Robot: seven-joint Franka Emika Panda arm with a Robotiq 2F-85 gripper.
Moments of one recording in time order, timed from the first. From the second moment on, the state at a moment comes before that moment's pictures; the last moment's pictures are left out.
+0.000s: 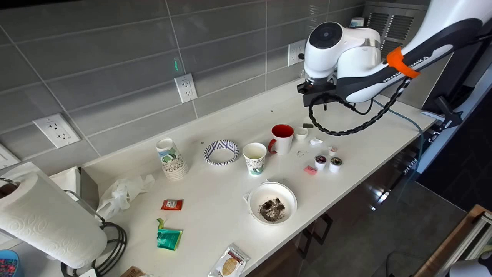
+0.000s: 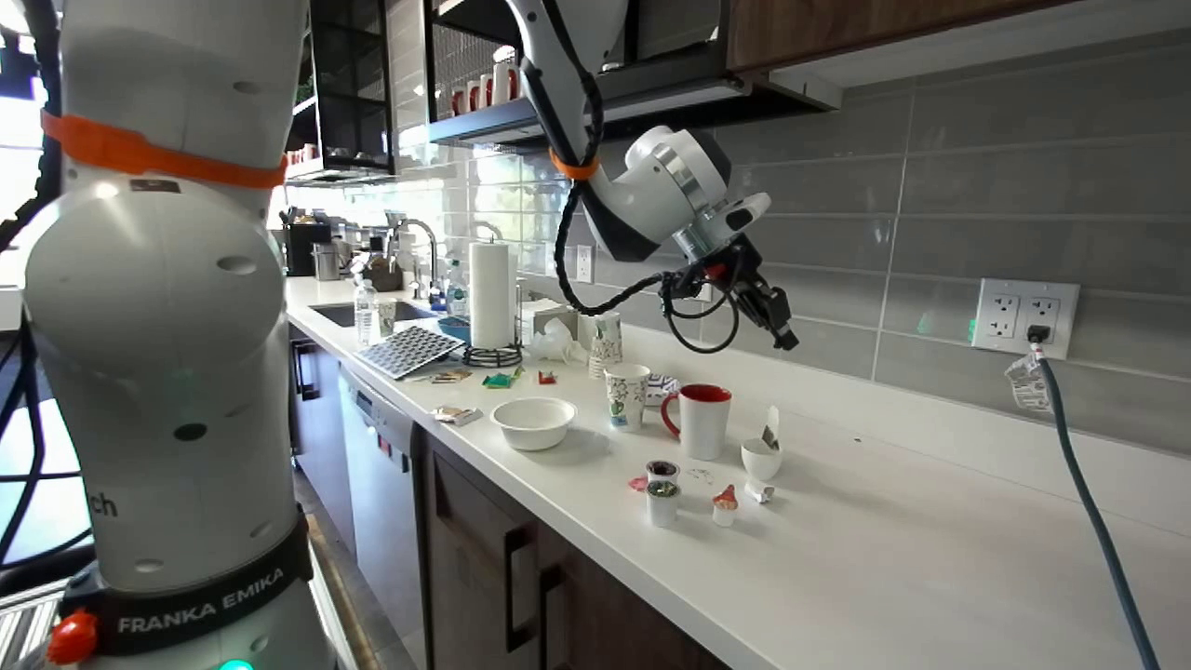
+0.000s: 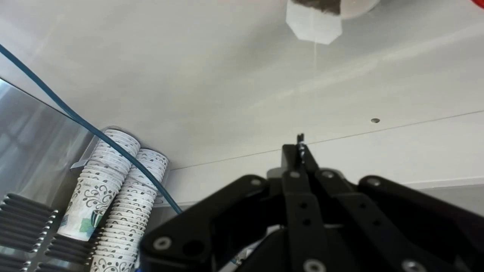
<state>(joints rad) 0.02 0.19 -0.02 -2.12 -1.06 2.57 1.36</state>
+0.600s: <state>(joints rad) 0.02 0.23 -0.03 -2.09 -1.02 2.57 1.36</state>
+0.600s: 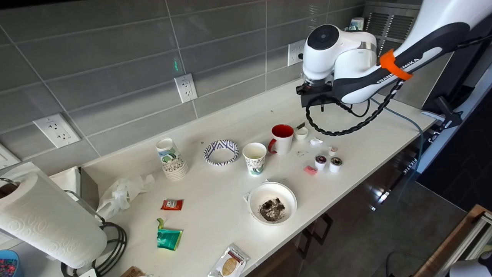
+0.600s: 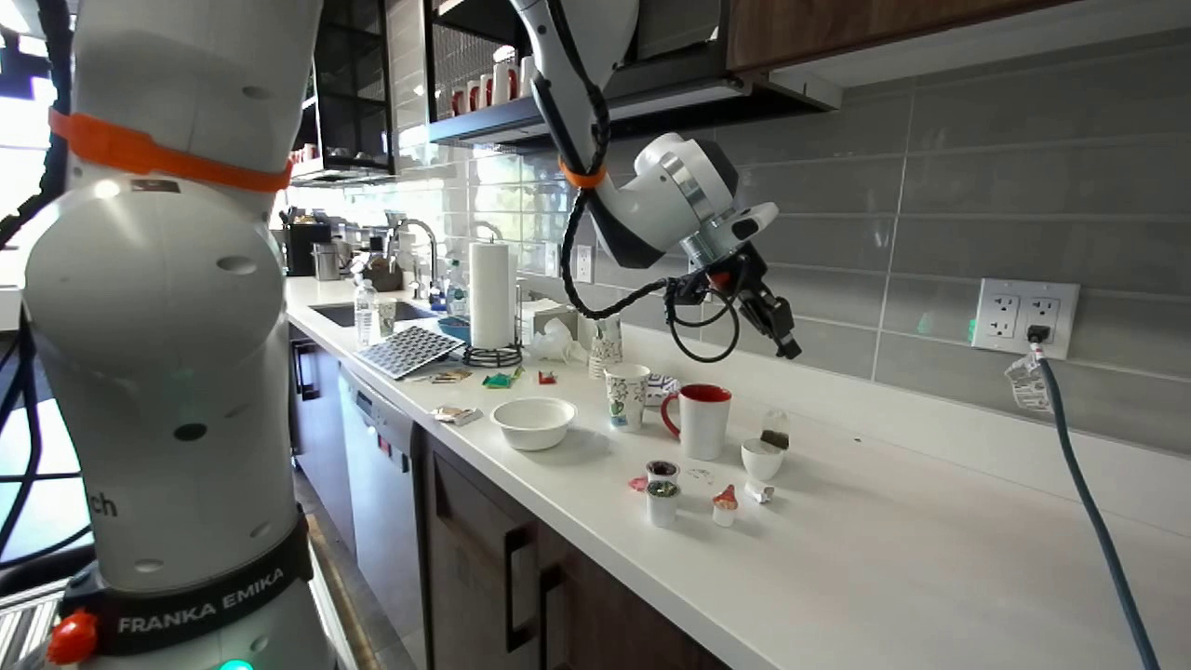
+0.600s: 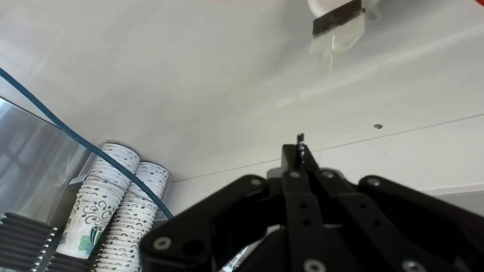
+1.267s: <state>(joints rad) 0.02 0.26 -0.04 -2.07 -0.98 2.63 1.36</state>
